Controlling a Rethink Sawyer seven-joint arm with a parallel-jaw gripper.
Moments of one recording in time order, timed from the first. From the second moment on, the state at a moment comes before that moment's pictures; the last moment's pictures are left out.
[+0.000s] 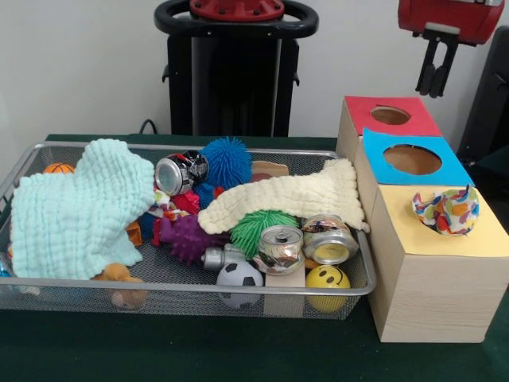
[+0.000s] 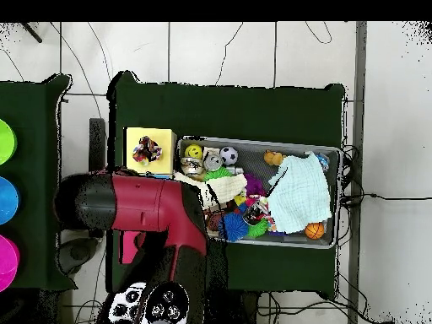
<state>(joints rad) 0.25 -0.75 -0.29 1.55 0.20 0.75 2.09</state>
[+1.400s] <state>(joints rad) 0.23 -0.68 -0.27 1.55 0.22 0.47 2.09</state>
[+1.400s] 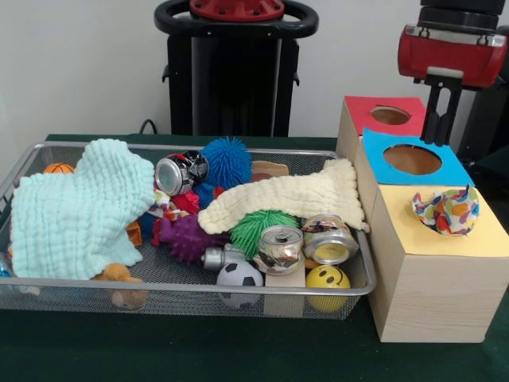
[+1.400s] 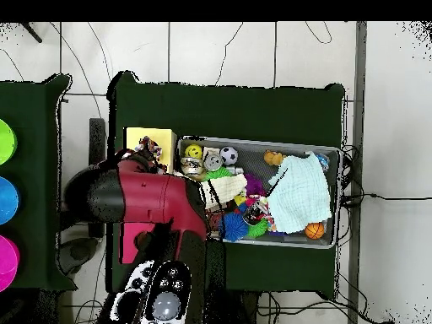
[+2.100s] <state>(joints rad) 0.23 -0.66 -0.27 1.49 0.22 0.46 2.09</state>
